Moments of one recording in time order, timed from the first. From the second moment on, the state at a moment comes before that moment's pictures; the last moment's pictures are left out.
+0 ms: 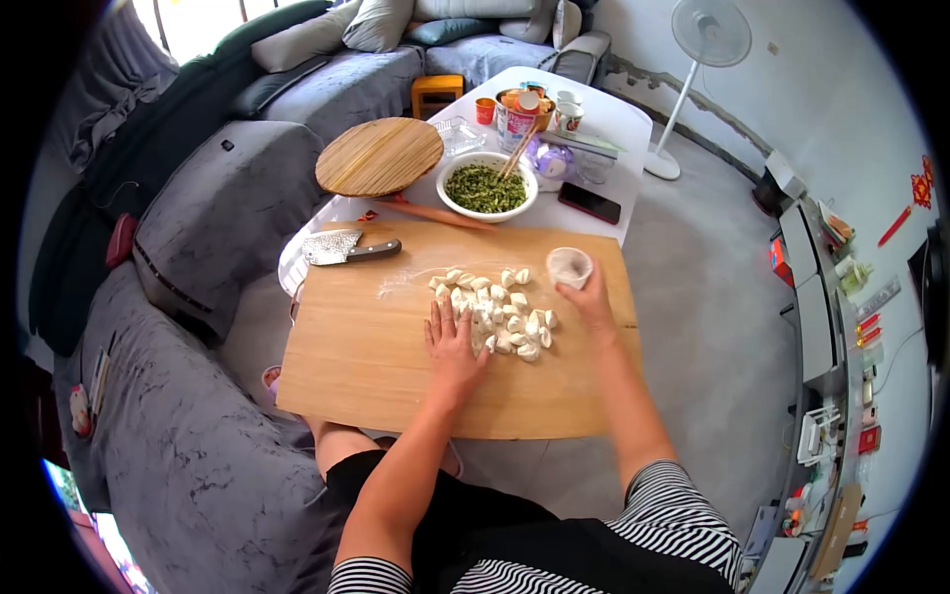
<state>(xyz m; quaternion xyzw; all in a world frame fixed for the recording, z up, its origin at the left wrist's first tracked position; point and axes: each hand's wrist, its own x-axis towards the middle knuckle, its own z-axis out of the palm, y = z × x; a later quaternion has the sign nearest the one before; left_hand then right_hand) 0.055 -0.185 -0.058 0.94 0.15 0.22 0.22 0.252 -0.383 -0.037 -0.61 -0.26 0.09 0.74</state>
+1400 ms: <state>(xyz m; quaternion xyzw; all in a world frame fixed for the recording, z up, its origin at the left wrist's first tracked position) 0.039 -0.150 -0.054 0.96 0.21 0.16 0.13 0.120 -0.304 -0.032 -0.87 -0.46 -0.04 0.18</state>
